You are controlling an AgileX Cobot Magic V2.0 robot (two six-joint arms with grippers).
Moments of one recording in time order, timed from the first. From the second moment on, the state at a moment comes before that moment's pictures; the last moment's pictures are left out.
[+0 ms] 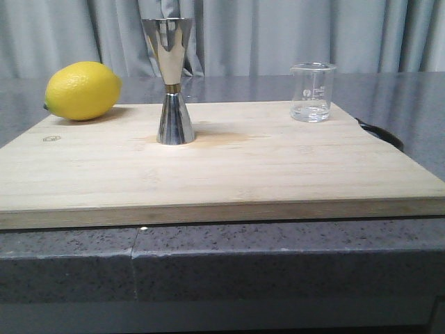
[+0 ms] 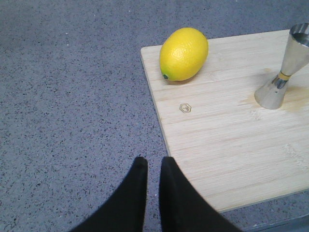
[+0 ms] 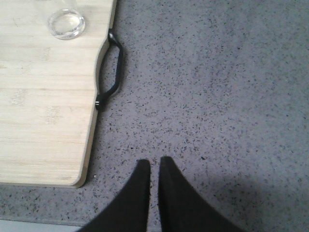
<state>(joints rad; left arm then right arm) -0.27 0.61 -0.86 0.00 0.90 -0.07 0.31 0.65 -0.67 -0.23 0.80 0.33</state>
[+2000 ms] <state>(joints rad) -0.09 0.00 0.00 0.01 0.08 -0.07 0.31 0.65 -0.67 -0.25 0.77 0.33</state>
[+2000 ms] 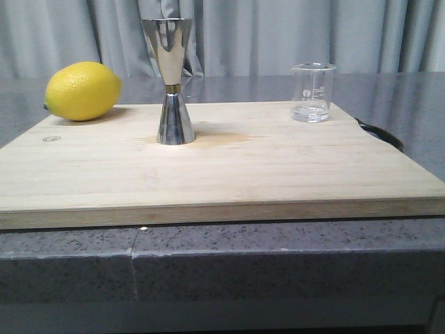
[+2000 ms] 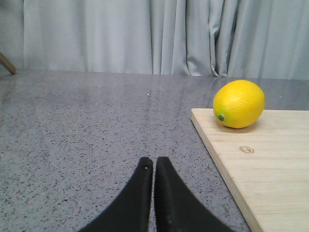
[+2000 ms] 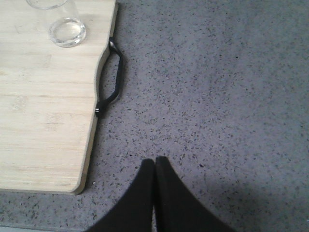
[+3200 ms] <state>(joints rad) -0.09 0.00 0.00 0.01 0.08 -0.07 0.02 -0.01 0.01 -0.27 0.01 0.33</state>
